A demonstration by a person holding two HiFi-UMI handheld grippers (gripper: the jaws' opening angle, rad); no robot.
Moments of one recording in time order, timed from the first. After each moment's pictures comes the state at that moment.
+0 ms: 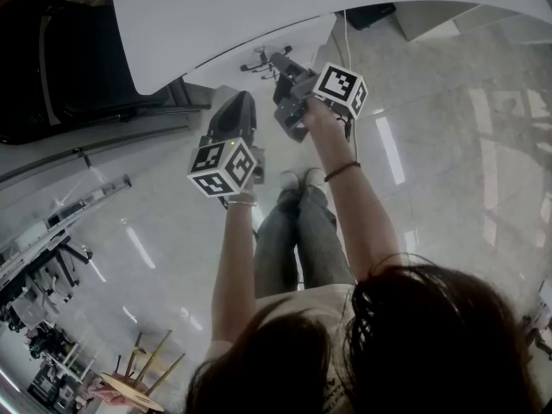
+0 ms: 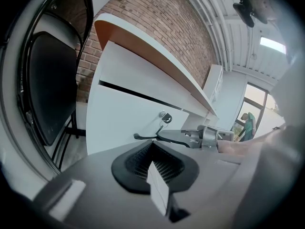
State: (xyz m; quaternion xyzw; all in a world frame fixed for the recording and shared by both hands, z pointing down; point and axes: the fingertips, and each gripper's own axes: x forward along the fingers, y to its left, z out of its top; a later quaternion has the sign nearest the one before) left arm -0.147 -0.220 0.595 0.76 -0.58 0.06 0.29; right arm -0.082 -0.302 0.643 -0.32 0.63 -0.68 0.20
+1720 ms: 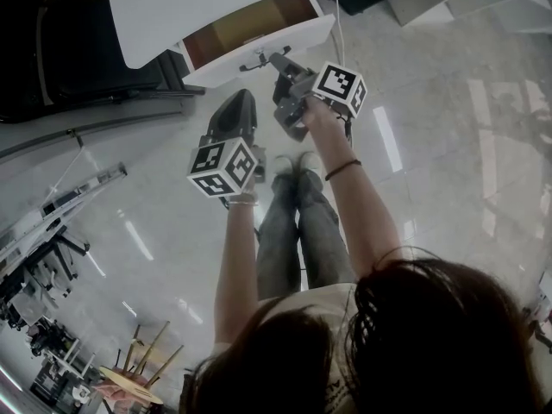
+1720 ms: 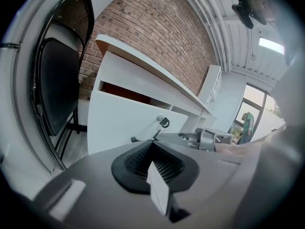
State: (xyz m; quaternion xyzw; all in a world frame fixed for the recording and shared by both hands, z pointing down) left arm -0.122 -0.163 0.585 0.76 -0.58 0.06 0.29; right arm -0.059 -0.241 0.645 -0.32 0.62 -0.69 0.19
